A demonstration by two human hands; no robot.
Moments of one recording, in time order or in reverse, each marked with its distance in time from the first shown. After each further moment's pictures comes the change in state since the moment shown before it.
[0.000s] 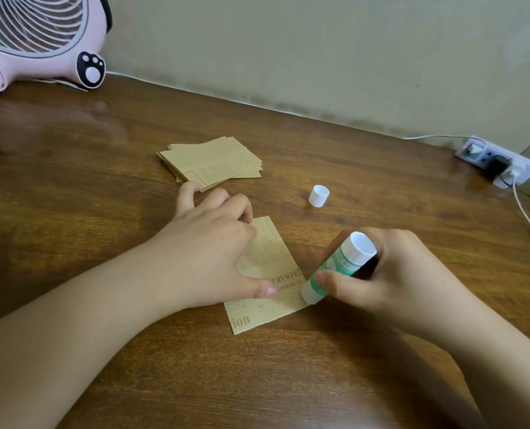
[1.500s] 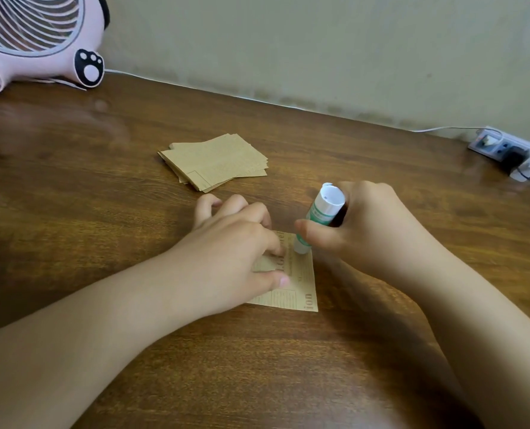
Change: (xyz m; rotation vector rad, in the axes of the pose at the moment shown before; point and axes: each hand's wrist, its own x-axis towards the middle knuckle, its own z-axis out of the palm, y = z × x) left_hand 0.009 0.002 0.015 -0.202 0.098 0.080; right_hand 0.056 -0.009 0.013 -0.189 0.150 0.011
